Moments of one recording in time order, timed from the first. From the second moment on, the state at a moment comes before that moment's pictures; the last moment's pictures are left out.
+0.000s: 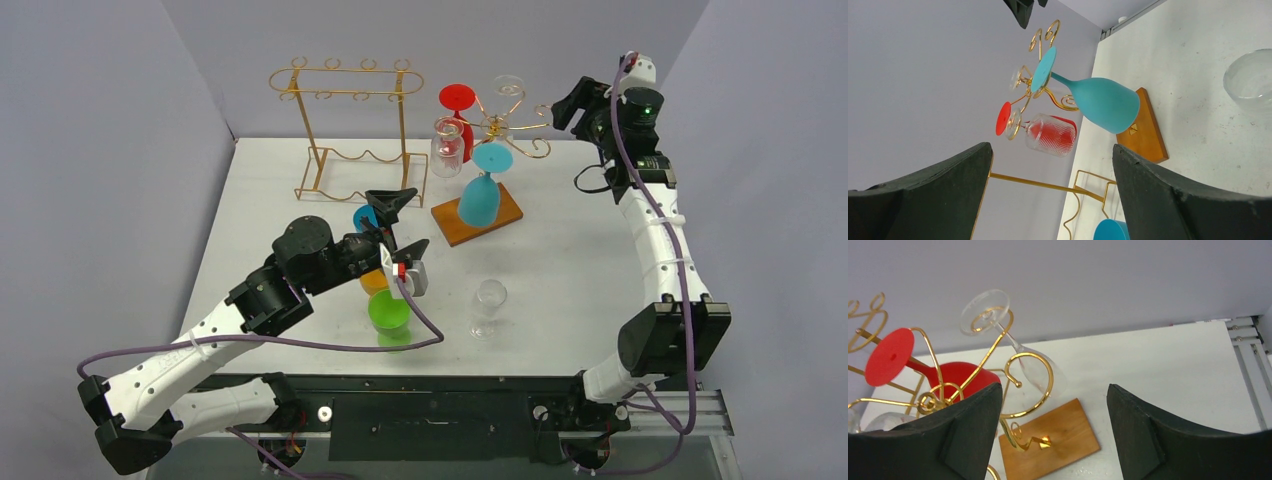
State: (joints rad) left arm -0.92 0.98 1.10 -0.15 0.15 0.98; right arm 0.01 1.54 1.60 -0.27 -0.14 0.30
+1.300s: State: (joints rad) left arm -0.75 1.53 1.90 -0.35 0.12 0.33; right arm -0.06 1.69 1.49 0.16 -0.39 0.65
